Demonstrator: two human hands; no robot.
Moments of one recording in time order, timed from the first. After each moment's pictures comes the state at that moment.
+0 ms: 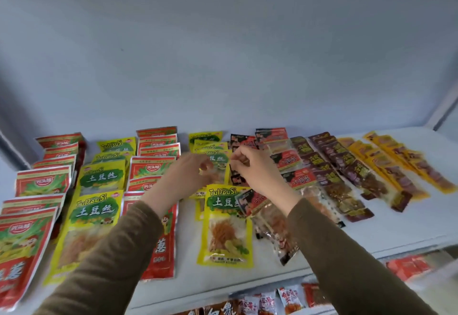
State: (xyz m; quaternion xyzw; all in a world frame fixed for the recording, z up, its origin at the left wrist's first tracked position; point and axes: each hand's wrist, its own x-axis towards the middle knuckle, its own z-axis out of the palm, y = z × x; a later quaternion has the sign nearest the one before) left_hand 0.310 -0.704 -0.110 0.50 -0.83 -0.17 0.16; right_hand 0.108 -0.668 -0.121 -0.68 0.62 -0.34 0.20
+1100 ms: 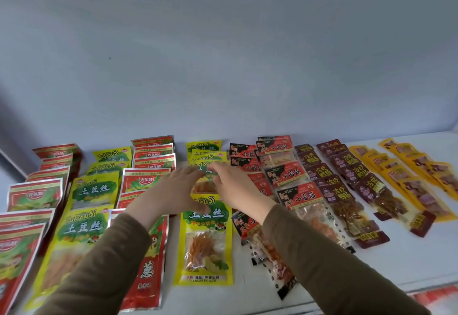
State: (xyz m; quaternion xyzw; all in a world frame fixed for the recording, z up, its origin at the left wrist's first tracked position) left_hand 0.309 -0.729 -0.116 0.52 -0.85 -0.11 -0.06; right_hand 0.133 -0.704 -0.132 -0.76 0.58 -0.22 0.19
